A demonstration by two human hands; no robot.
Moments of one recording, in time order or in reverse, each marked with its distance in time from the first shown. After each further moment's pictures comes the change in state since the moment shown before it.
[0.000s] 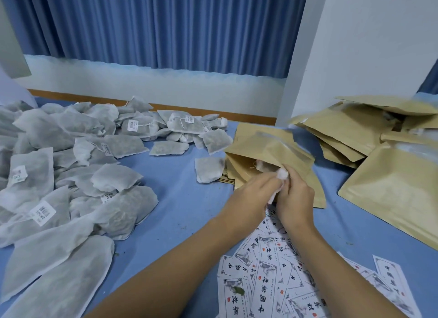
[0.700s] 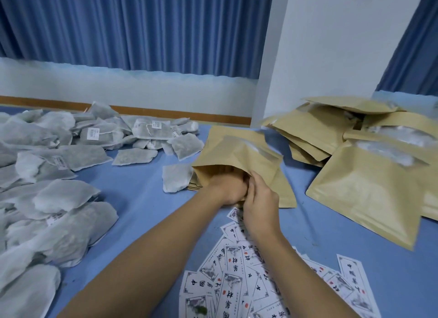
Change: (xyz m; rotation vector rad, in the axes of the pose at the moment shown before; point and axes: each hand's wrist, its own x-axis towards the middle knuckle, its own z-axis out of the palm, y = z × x) left_hand 0.083 -0.055 0.049 0.374 -0.552 -0.356; right_hand -0.001 0.000 -0.001 0.024 -0.015 -0.010
